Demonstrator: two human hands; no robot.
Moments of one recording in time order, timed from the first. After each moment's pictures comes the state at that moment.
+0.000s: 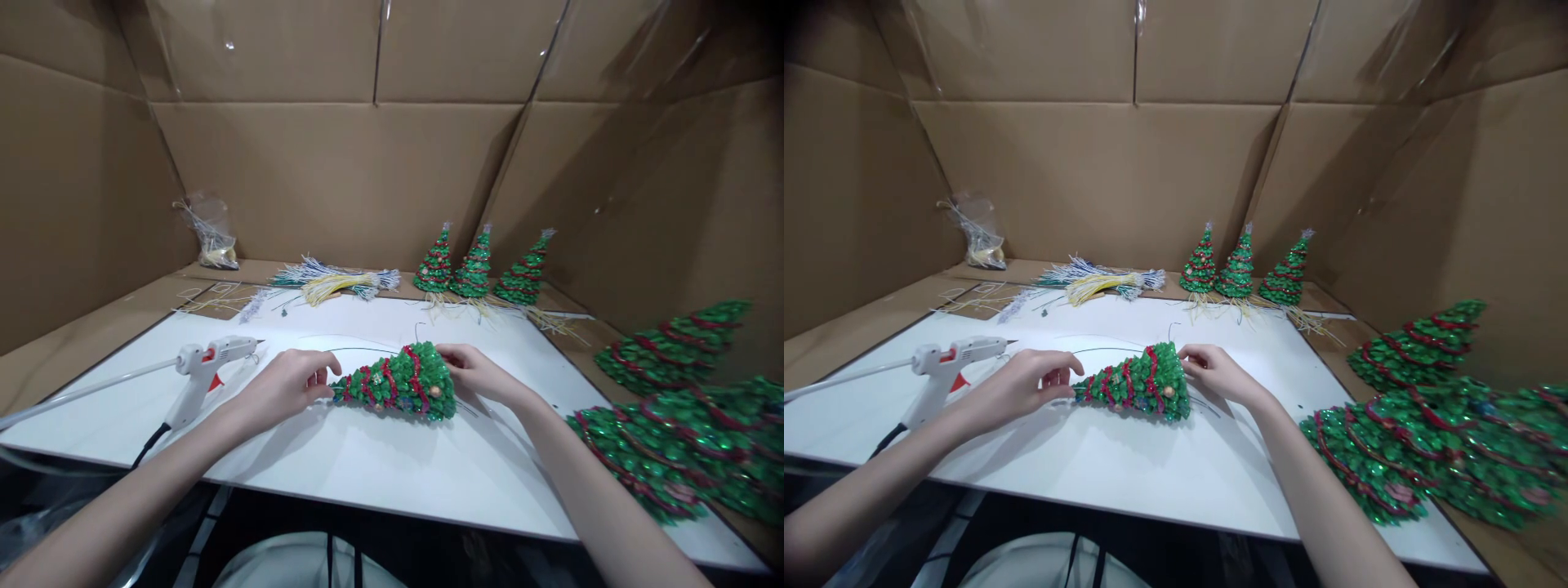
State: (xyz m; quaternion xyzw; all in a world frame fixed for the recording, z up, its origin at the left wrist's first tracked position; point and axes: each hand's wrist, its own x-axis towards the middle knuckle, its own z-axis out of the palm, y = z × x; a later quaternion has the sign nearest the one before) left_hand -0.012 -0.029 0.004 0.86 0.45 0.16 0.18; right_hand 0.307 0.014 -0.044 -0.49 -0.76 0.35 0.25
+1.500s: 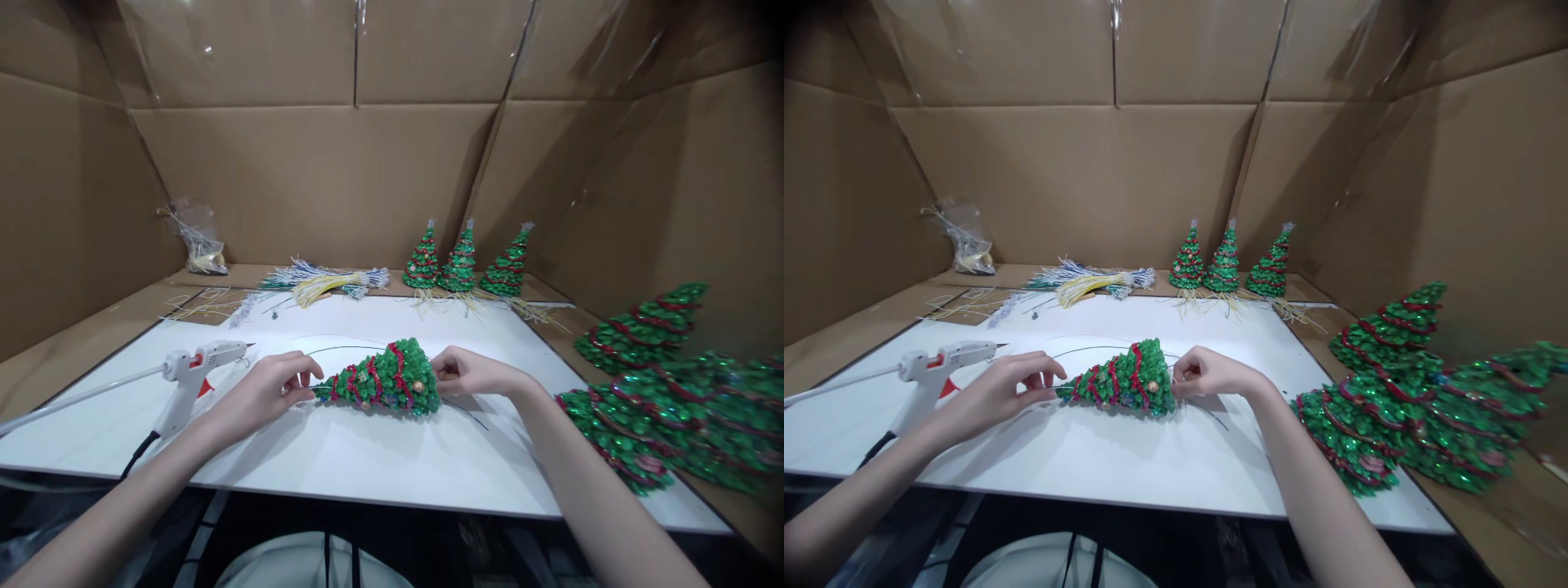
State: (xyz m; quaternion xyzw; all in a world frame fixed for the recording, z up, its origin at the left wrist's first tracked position) left_hand -0.024 -0.033 -0.002 0.86 0.44 0.18 0.20; right_hand 0.310 -0.001 -0.020 -0.44 -0.78 0.42 0.10
